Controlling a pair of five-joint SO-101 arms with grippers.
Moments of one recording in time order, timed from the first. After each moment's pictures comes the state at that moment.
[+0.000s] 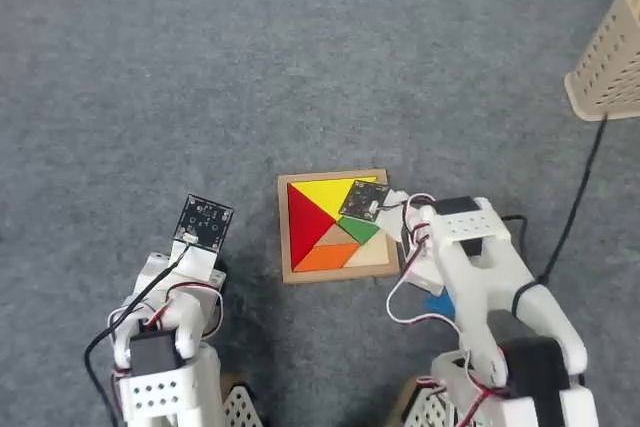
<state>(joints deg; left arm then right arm) -15.6 -102.5 97.1 72.6 -22.3 -13.4 -12.4 53.5 56.7 54.2</state>
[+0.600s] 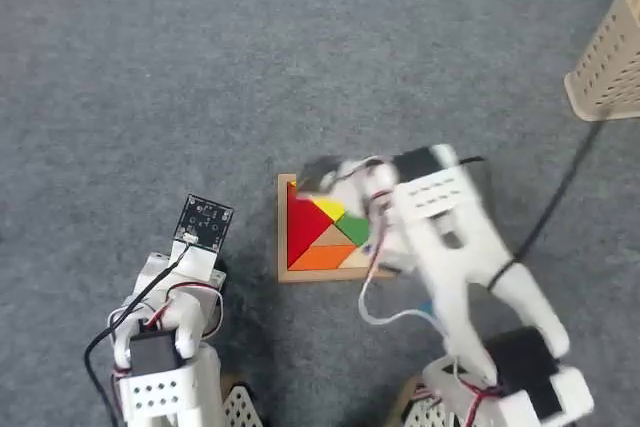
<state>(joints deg) -15.6 -102.5 97.1 72.6 -22.3 -29.5 -10.9 28.3 84.0 49.0</state>
